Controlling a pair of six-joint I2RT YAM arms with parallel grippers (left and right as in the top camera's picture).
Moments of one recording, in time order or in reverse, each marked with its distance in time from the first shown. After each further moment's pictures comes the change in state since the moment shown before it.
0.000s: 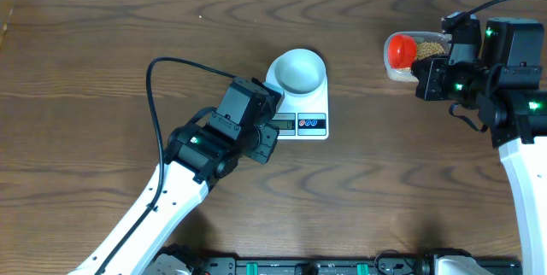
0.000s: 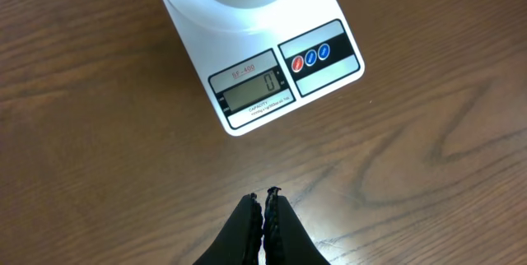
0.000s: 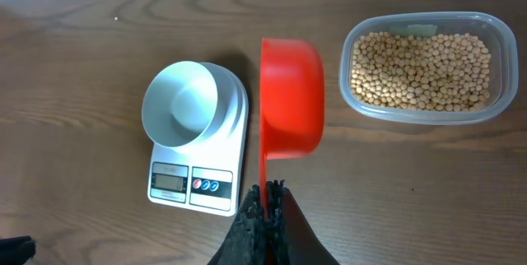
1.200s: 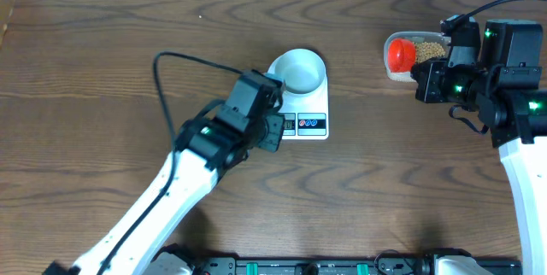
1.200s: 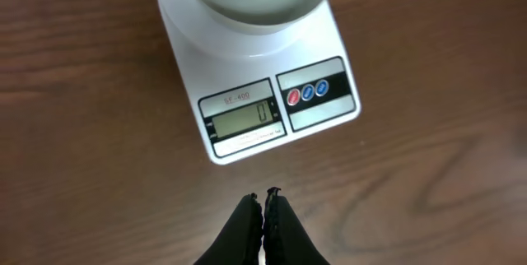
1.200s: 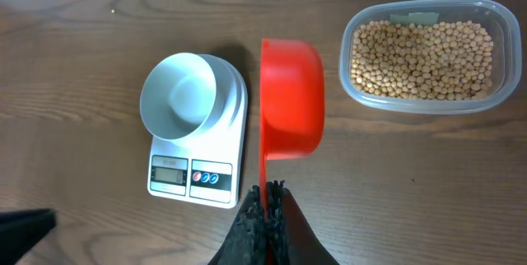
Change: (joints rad) left arm 0.000 0.057 0.000 0.097 0.000 -0.140; right arm 0.000 0.000 0.000 -0.025 0.000 0.000
